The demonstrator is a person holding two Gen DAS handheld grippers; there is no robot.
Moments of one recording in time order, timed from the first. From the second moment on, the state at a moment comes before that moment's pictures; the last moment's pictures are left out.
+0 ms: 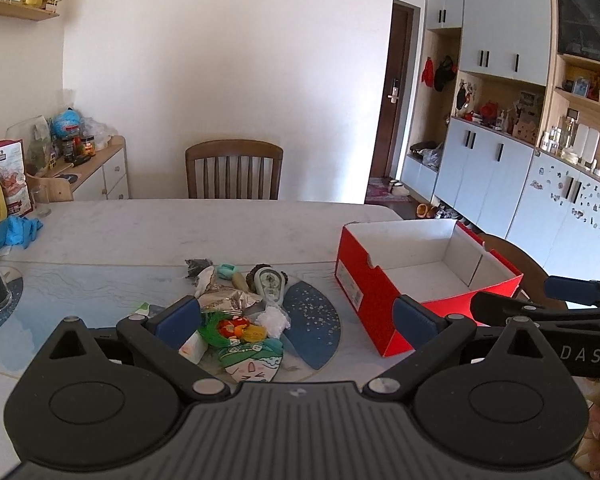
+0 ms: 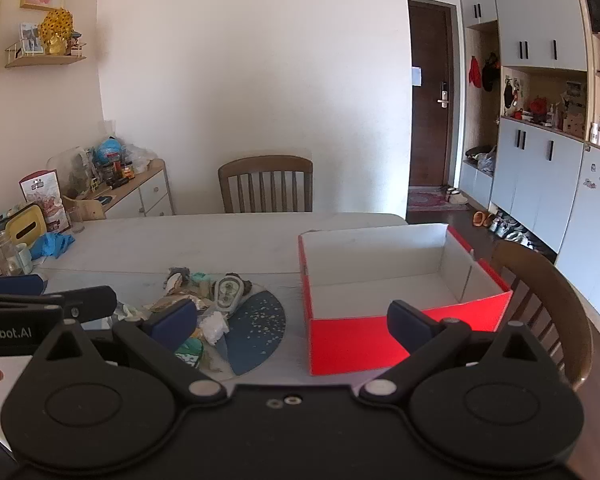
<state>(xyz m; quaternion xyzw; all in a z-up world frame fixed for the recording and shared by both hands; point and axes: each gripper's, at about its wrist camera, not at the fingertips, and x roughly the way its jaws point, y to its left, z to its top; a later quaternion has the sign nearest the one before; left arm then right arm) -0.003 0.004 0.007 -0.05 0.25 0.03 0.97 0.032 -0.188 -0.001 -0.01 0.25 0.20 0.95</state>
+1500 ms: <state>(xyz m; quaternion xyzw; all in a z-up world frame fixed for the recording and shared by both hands) 0.176 0.224 -0.133 -0.16 0.47 0.16 0.85 0.109 -0.016 -0.111 -0.16 0.37 0.31 0.86</state>
